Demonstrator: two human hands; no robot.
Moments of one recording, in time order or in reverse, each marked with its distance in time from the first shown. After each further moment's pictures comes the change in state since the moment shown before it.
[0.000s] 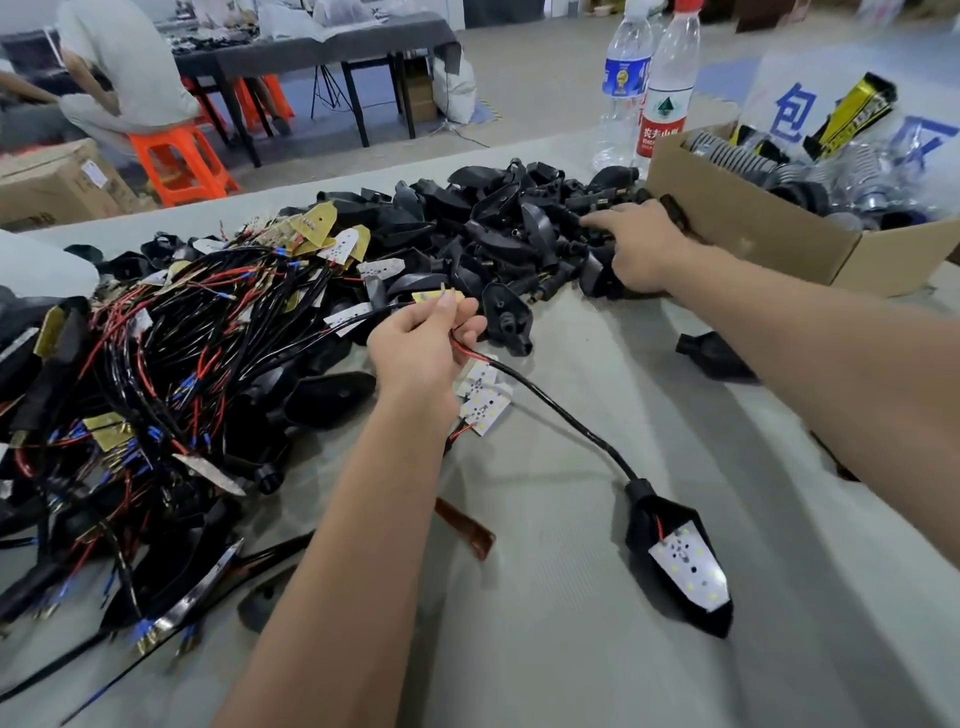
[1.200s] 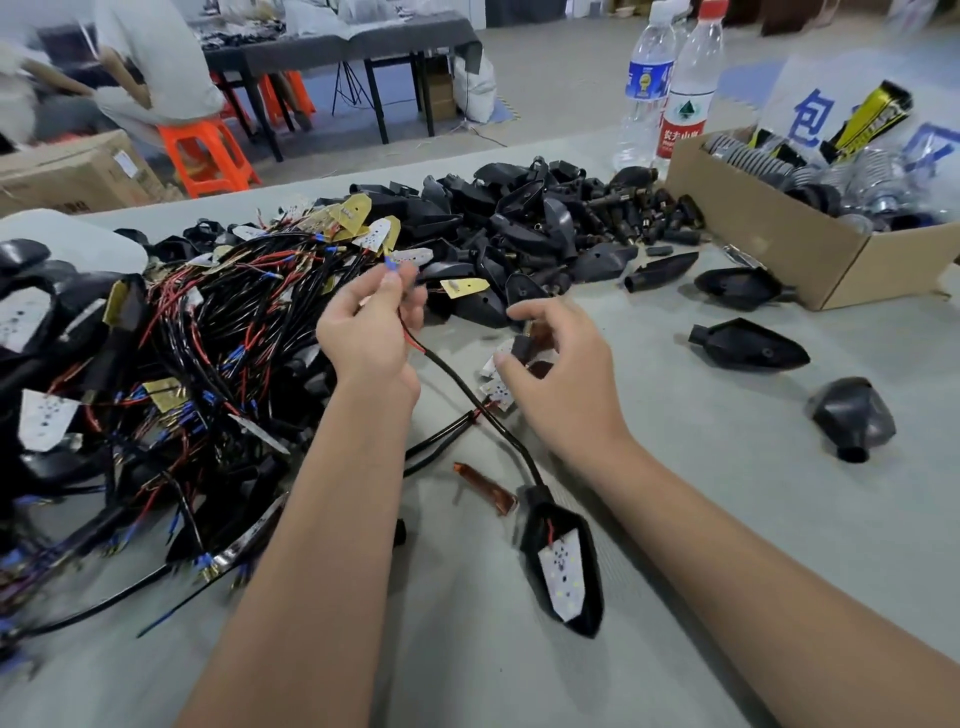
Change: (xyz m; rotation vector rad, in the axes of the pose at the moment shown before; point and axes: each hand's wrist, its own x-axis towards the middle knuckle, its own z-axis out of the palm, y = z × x) left_hand -0.008 0.038 -0.043 -0.103 0.137 0.151; right_hand -0.175 -0.153 0.049 1.005 0.481 -0.058
